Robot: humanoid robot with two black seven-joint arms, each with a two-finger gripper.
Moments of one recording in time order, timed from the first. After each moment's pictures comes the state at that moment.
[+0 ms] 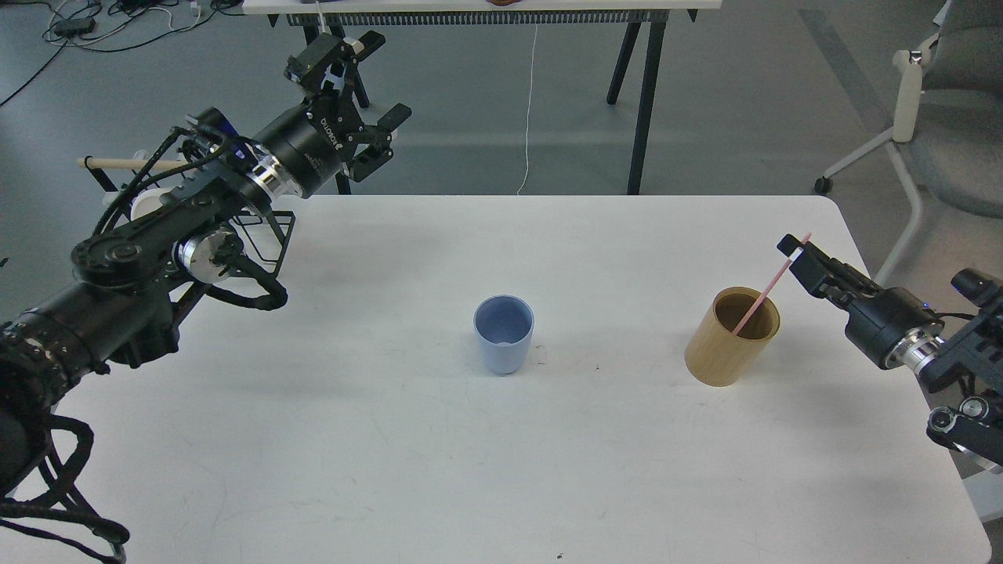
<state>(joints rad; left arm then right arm) -0.96 0.31 -0.42 -0.65 0.33 -0.49 -0.49 0.58 -0.78 0.24 1.06 -1.09 -0.41 0.49</state>
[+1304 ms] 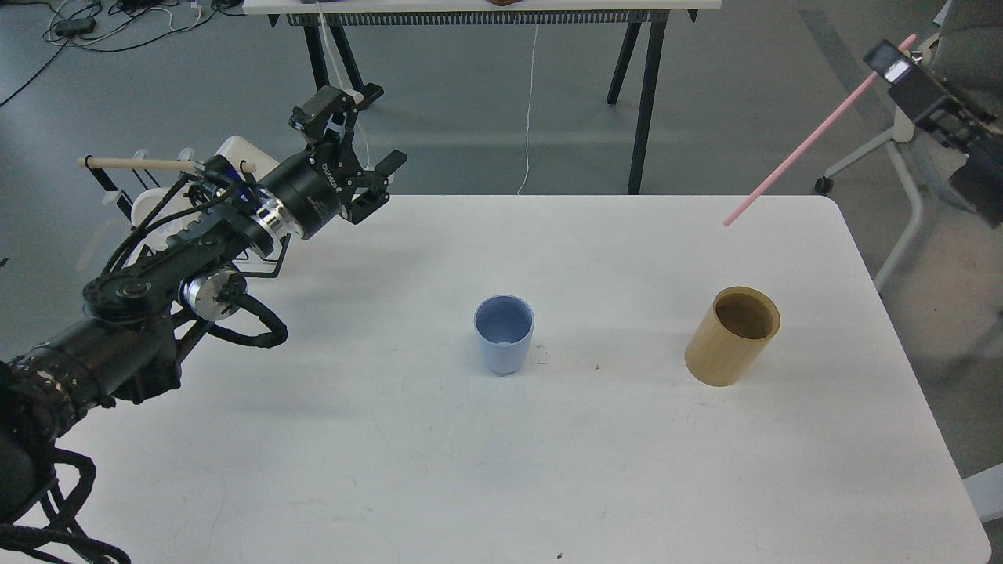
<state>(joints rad) -0.85 0.30 -0.42 -0.63 0.33 -0.49 -0.49 0.89 -1.06 0.37 1.46 -1.03 -0.33 0.49</state>
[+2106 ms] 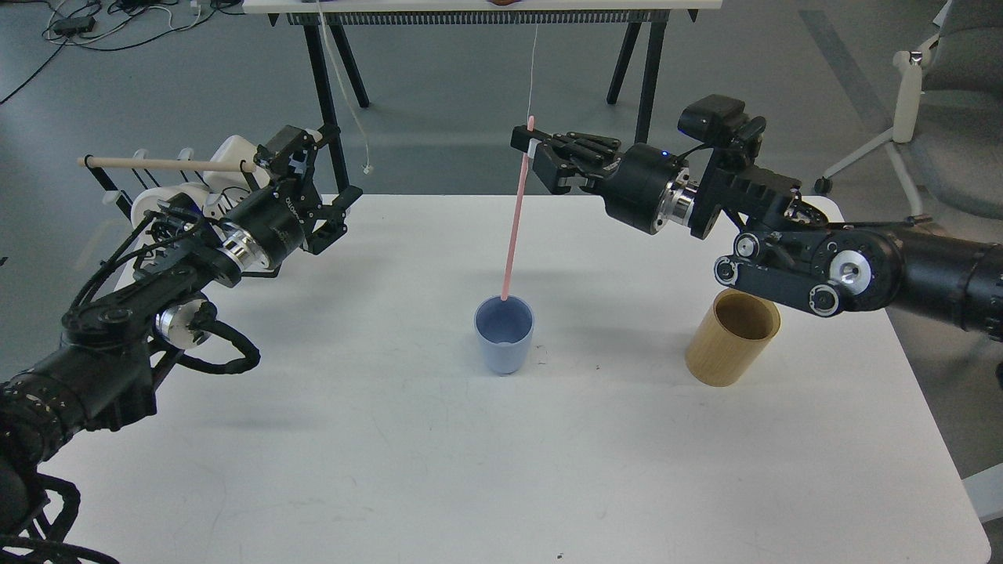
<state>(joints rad) -0.81 0.31 -0.42 -0.51 0.33 -0.49 -0.49 1.27 -0.30 -0.26 0.97 -1.04 -0.35 0.49</state>
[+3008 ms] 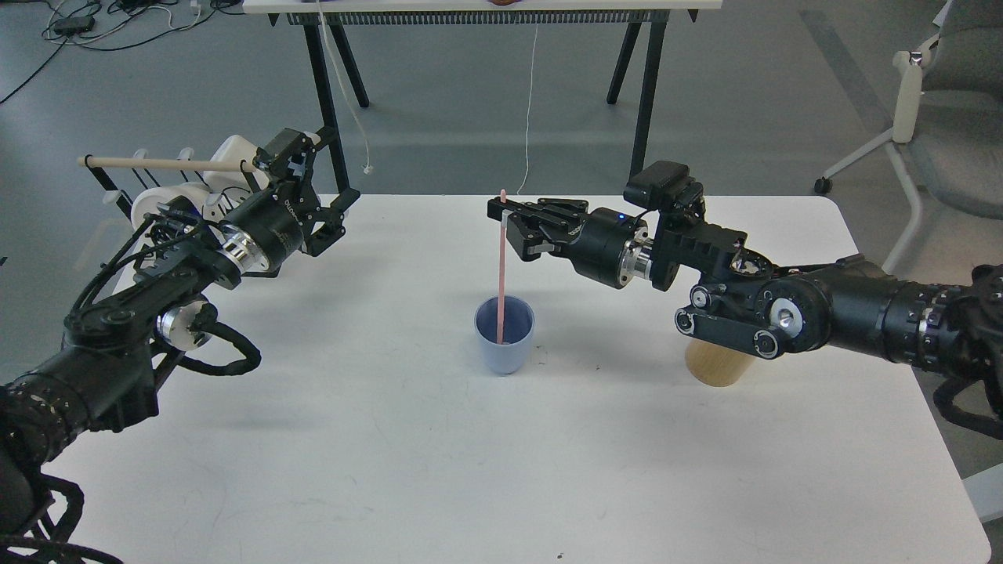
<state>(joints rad) -0.81 0.30 -0.42 -0.51 0.33 -0.49 -0.49 1.21 -0.18 -0.35 0.86 -1.04 -0.40 0.49</state>
